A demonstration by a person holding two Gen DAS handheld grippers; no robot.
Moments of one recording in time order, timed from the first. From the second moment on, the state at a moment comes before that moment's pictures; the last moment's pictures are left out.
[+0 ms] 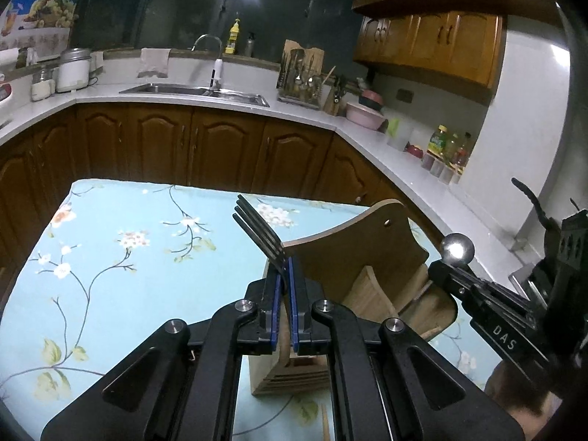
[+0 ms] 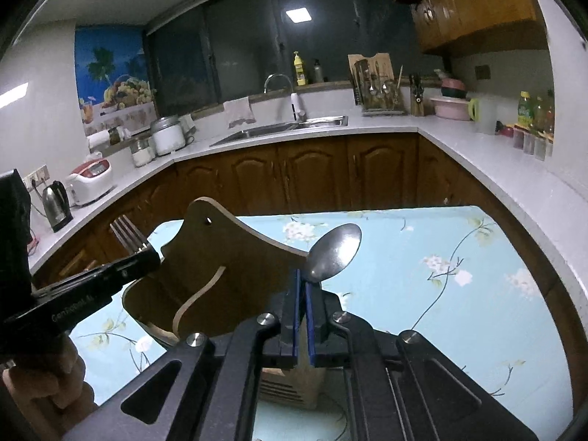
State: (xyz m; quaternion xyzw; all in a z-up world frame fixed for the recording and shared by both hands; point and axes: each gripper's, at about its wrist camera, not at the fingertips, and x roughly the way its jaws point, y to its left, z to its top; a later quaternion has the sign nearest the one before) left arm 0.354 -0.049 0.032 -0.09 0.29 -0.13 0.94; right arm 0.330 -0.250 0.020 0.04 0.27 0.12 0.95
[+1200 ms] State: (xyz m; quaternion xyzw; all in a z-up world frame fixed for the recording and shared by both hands) left arm 0.182 0.009 0.024 -0.16 0.28 -0.08 0.94; right arm 0.168 -0.304 0.028 0.13 0.25 0.12 0.95
